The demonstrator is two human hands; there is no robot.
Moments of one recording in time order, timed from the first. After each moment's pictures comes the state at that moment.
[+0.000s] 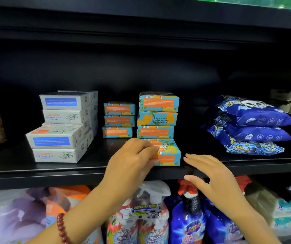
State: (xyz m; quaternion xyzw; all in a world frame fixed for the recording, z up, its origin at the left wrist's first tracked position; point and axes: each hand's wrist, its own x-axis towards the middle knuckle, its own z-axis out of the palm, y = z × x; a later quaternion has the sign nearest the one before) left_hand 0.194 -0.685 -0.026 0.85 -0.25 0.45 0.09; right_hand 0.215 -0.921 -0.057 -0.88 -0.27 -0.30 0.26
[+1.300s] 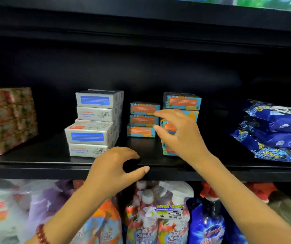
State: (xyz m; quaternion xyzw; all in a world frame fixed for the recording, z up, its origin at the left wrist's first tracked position) left_hand 0.160 -0.596 -0.029 0.92 -0.10 0.33 0.19; right_hand 0.219 -0.776 0.039 -0.81 -0.36 -0.35 0.30
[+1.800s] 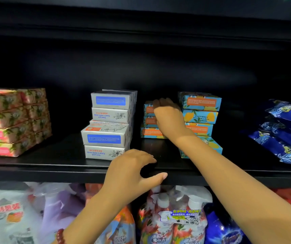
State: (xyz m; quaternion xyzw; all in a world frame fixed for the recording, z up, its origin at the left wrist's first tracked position) left_hand 0.161 -0.593 -0.034 0.91 -0.12 0.35 0.18; right_hand 0.292 -0.693 0.055 -0.91 -0.25 -0.34 -0.01
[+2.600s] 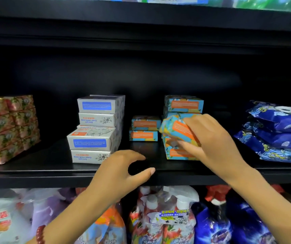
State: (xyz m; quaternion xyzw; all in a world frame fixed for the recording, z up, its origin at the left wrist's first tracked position) left_hand 0.155 -0.602 -0.013 0.93 -0.12 0.28 0.21; right_hand 0.215 -0.824 0.035 -0.82 -0.35 -0.44 0.14
